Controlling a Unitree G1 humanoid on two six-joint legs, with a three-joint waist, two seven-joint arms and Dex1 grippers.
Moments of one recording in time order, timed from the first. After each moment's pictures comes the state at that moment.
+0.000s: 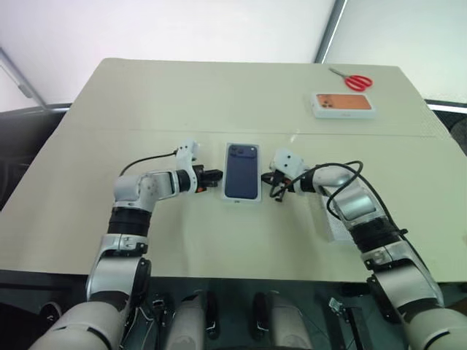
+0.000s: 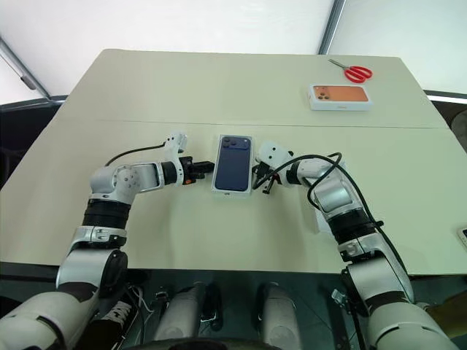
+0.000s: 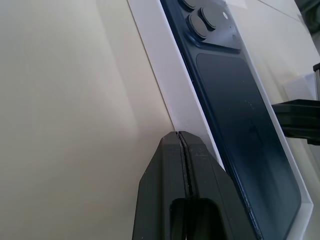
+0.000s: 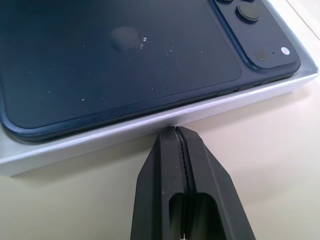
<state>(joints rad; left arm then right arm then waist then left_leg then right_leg) -0.78 0.24 0.06 0.39 -0.52 1.04 -0.52 -0.67 -0.51 0.24 0.33 -0.04 0.27 0.91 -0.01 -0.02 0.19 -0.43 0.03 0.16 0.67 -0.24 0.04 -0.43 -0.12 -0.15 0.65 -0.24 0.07</state>
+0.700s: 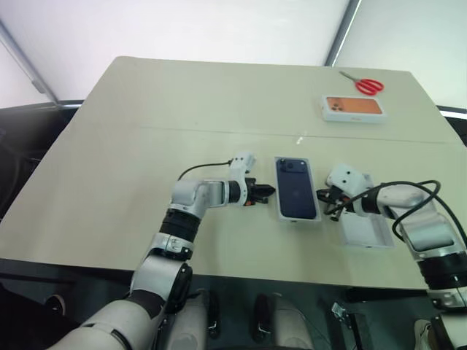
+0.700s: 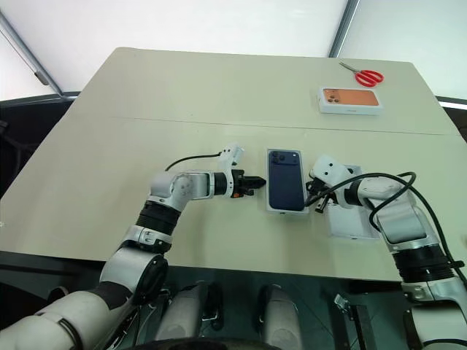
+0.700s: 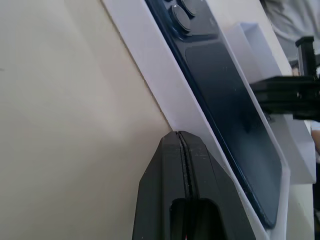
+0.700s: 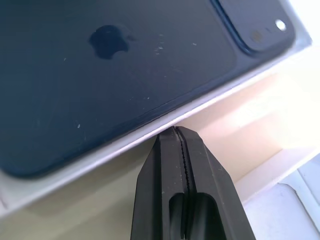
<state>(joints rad) -0.82 -0.05 -0.06 0.48 -0.40 0.97 -0.56 -0.37 -0.82 0.05 0.05 0.02 0.42 0.98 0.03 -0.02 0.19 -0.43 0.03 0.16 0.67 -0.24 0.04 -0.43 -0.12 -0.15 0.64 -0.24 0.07</state>
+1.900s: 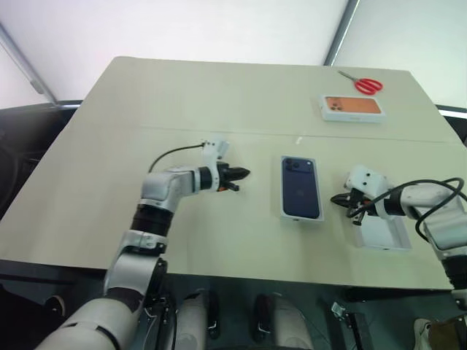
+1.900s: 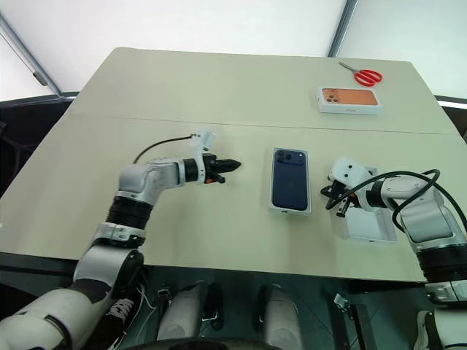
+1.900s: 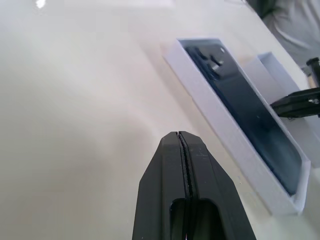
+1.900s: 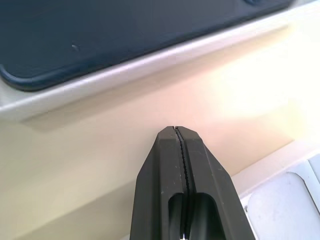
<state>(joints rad) -0.78 0.21 -0.01 0.33 -0.39 0.87 -0.72 -0.35 -0.93 0.03 0.11 0.05 0.36 1.07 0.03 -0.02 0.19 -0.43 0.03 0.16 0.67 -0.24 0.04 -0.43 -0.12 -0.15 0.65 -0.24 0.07</state>
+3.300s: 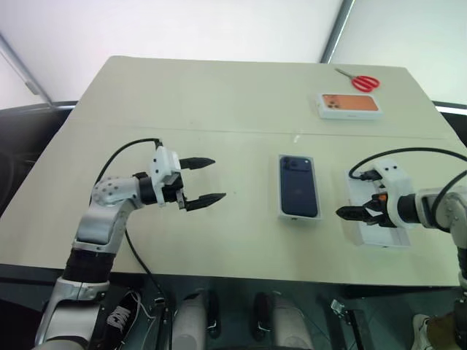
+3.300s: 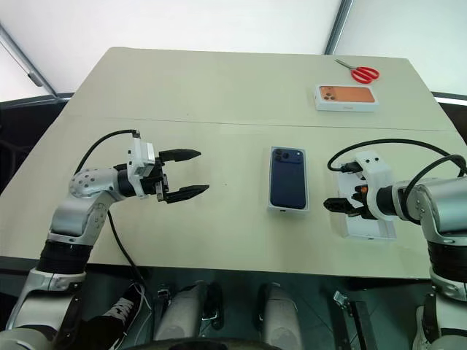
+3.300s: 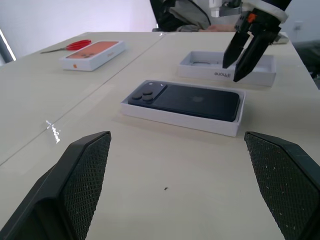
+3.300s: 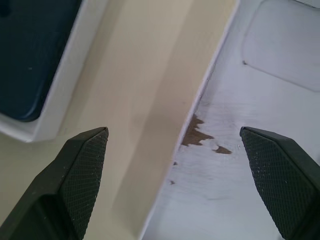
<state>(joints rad) -0.43 0.50 -0.02 0.00 -0.39 0.14 -1.13 -0.45 -0.89 -0.17 -0.26 0.44 1.61 0.57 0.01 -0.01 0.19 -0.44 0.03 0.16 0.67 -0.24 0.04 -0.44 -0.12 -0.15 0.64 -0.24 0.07</state>
